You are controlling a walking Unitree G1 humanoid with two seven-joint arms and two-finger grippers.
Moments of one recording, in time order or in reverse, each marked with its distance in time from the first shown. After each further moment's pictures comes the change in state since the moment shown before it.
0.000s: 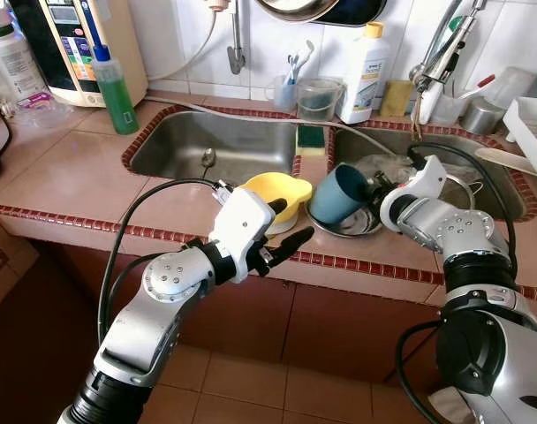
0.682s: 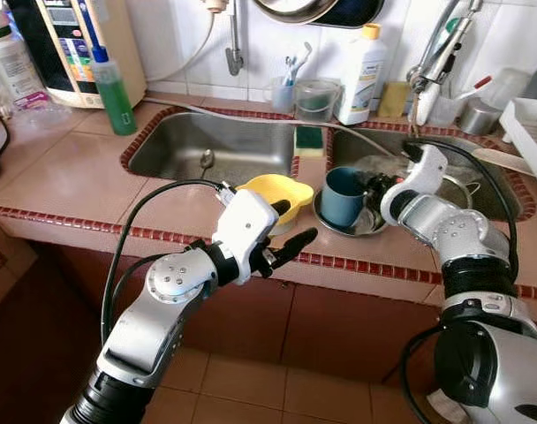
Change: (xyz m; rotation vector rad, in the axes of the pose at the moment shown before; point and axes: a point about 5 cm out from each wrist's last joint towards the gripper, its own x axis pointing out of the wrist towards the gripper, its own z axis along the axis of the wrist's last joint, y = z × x) left arm 0.002 -0.003 -0.001 -0.004 0.000 -0.012; right arm -0.004 0.004 0.004 -0.132 -0.064 0.041
